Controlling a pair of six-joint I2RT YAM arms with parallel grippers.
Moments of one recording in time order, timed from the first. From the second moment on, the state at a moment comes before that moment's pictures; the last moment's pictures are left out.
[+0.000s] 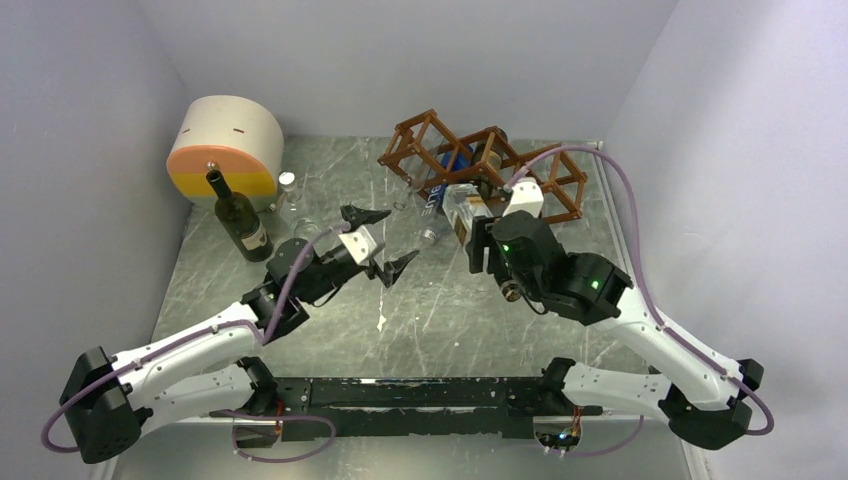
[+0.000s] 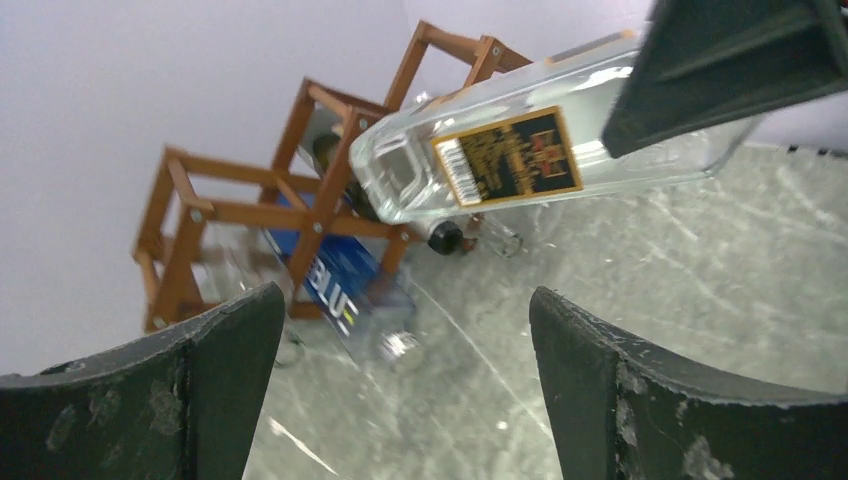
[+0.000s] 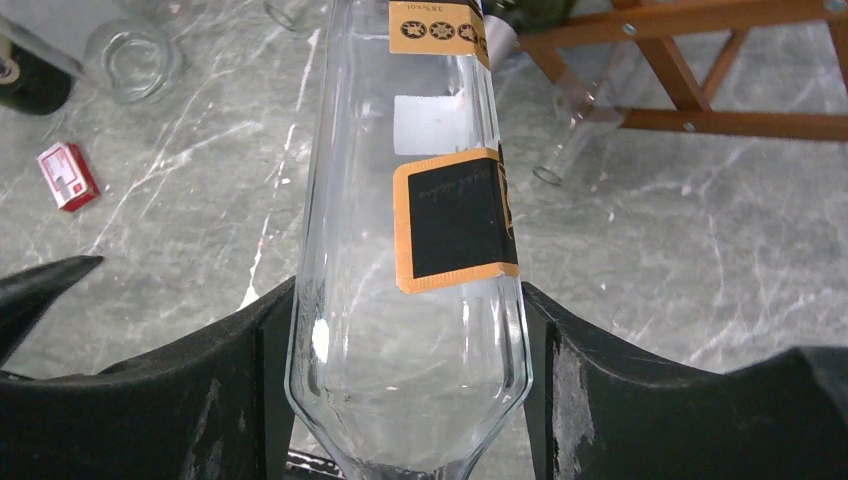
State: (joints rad) left arm -0.88 0.96 0.61 0.49 0.11 0.30; right arm 0.95 0.99 1.23 -0.85 0.56 0.45
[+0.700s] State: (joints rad) left arm -0.88 1.05 0.78 0.10 -0.20 -0.60; right arm 0.93 0.98 1.20 -1.22 0.90 0.98
